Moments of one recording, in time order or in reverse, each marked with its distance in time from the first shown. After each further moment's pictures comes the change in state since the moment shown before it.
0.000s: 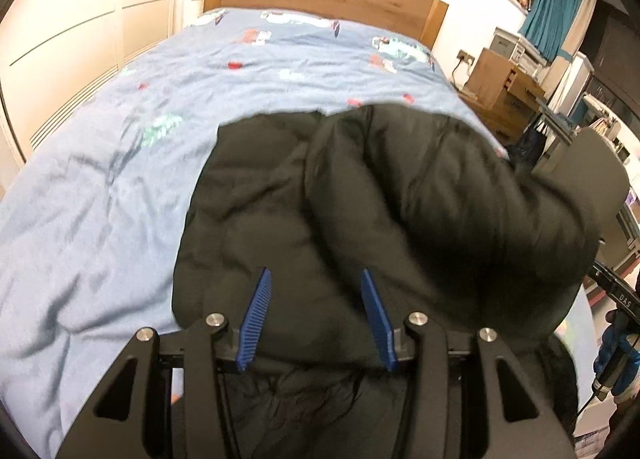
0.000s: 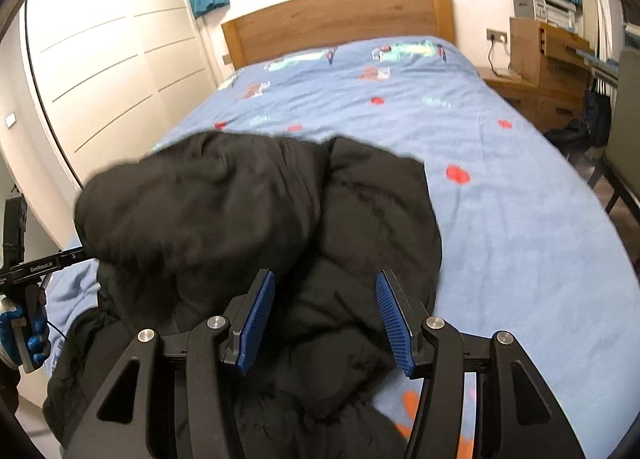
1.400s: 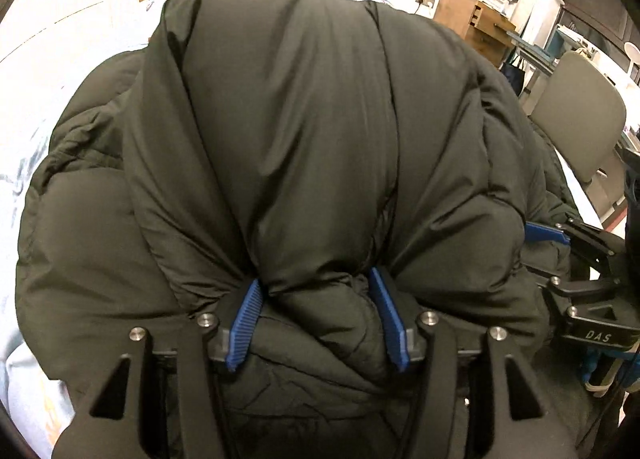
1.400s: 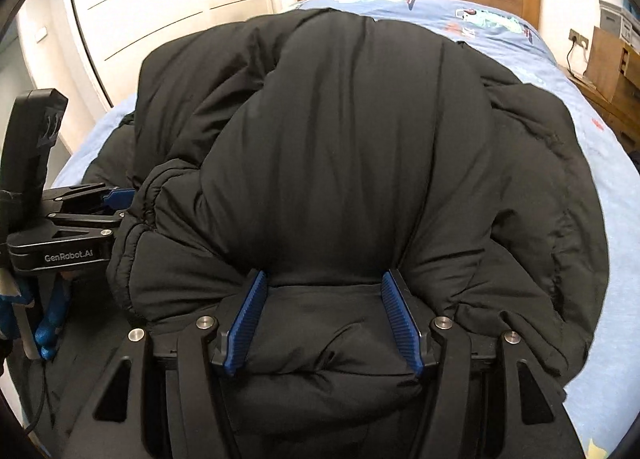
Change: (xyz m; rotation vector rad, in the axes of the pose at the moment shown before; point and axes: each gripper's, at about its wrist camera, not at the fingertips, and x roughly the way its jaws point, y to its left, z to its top) left arm 0.120 -0.071 -0.052 0.176 0.116 -0.044; right arm 0.128 0.062 -0.040 -0.203 0.201 0.103
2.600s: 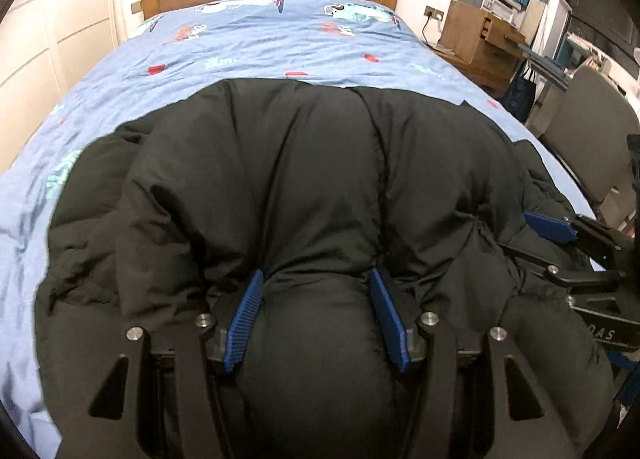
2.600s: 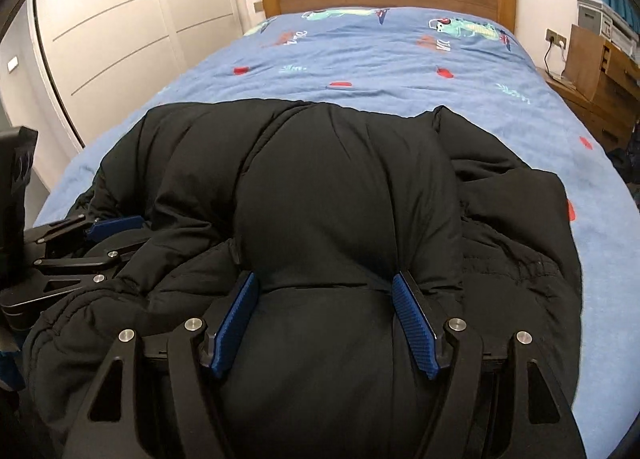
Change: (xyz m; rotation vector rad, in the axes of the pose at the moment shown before) left arm 0.010 0.002 0.070 0.013 -0.047 0.053; right arm 0.002 -0.013 0.067 0.056 -0.042 -0.075
